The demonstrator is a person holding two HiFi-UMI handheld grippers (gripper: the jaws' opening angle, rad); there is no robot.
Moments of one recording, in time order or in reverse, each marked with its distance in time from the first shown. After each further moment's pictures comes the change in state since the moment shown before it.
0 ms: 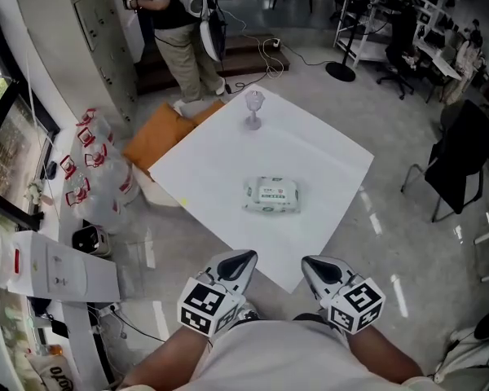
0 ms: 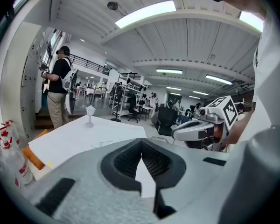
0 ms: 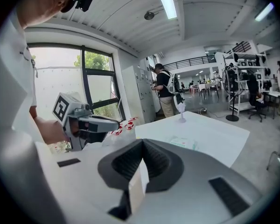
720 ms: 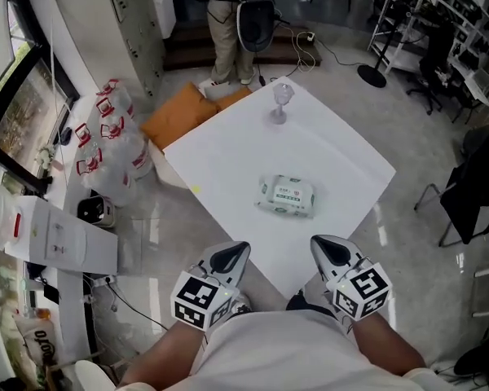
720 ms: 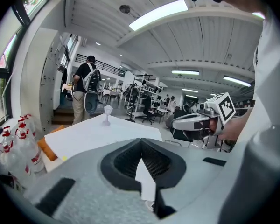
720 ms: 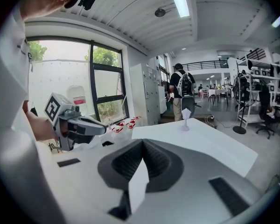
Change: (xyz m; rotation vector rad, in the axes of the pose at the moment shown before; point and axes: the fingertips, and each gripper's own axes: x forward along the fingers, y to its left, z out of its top) left arm 0.002 0.043 -0.004 -0.078 -0.015 0.184; right arm 0.047 -0.047 0.035 -0.125 0.013 0.066
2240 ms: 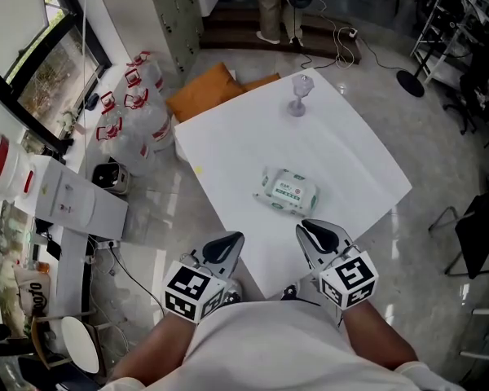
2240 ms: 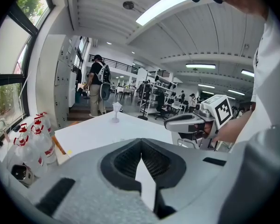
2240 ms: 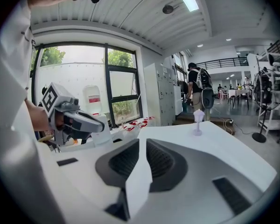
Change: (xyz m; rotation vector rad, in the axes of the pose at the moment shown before) left arm 0.034 -0.012 0.002 -0.048 0.047 0.200; right arm 0.039 -0.042 -0.006 -0.090 -0.011 0.225
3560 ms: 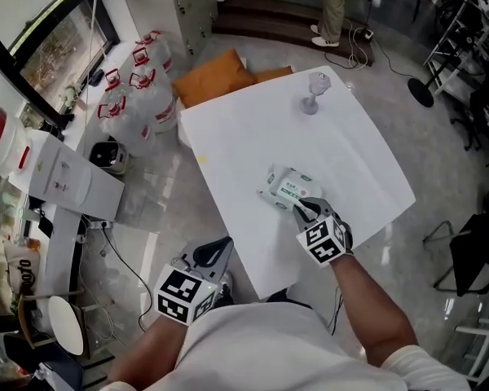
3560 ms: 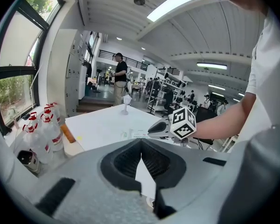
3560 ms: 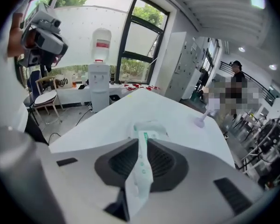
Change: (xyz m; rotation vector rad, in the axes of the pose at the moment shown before) left arm -0.008 0.027 -0.038 -0.088 0.048 0.086; right arm 0.113 -0.073 -0.109 -0.442 0.430 -0.001
